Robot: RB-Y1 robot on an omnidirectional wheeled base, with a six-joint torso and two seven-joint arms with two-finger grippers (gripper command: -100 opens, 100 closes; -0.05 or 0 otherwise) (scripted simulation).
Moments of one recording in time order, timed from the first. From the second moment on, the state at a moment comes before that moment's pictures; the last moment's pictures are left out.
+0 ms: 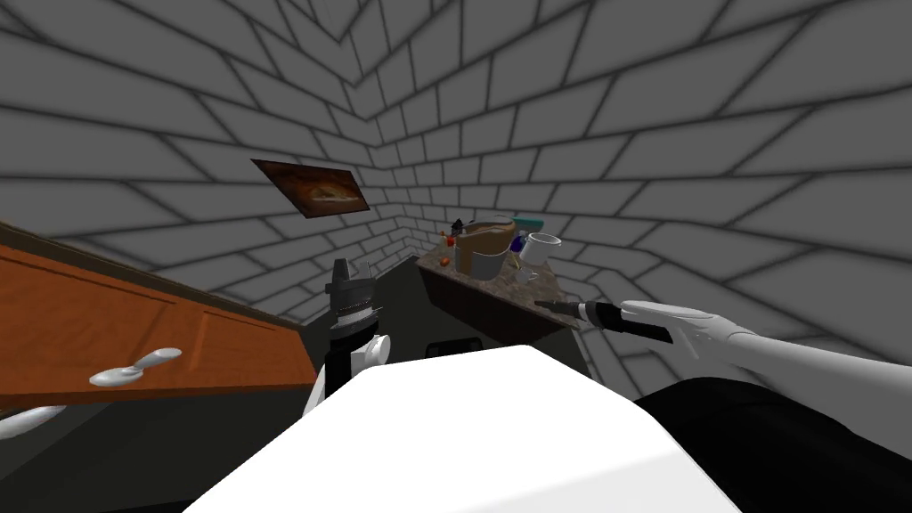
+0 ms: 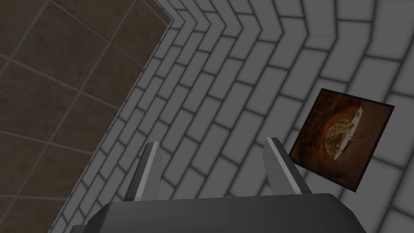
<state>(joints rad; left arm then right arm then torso) 0.52 -0.03 0.02 -2.30 -0.02 -0.54 0.02 0.62 -1.60 0.24 -1.53 0.17 -0.51 -0.36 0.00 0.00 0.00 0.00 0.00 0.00</state>
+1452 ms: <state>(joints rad) 0.51 -0.03 0.02 -2.30 -0.02 -0.54 0.02 0.70 -2.04 0.35 -1.39 0.24 -0.57 -0.46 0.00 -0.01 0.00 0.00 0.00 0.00</state>
